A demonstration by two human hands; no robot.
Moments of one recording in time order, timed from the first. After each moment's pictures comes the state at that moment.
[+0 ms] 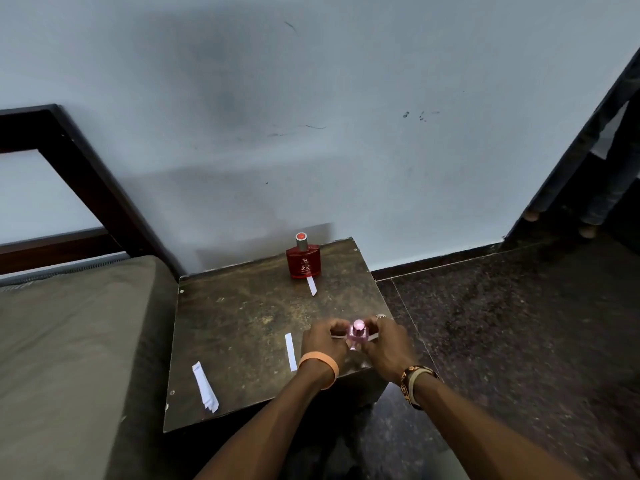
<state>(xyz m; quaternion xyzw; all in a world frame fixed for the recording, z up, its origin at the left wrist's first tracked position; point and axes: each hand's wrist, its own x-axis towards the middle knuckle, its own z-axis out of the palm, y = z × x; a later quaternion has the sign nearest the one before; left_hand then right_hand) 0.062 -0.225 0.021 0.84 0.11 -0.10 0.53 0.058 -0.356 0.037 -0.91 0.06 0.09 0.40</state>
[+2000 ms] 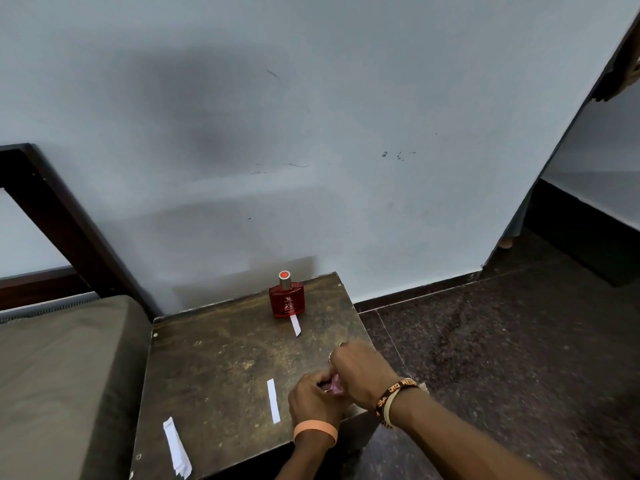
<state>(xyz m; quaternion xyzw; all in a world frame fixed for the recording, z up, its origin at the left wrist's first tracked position) 0.049 -0.246 0.011 0.83 0.19 -0.01 0.53 0.085 -0.336 0.094 -0.97 -0.20 0.14 0.08</state>
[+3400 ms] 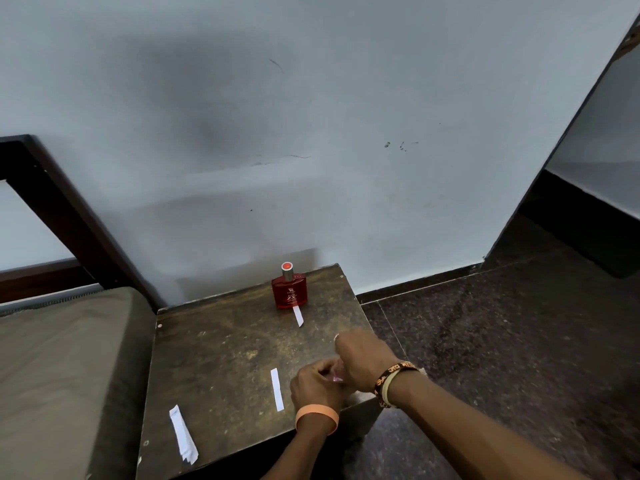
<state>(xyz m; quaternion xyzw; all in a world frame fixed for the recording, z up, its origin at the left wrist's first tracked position) 0.050 -0.244 0.025 0.81 0.23 -0.03 0.54 0.091 -0.333 0.095 -0.97 -0.15 0.15 0.10</state>
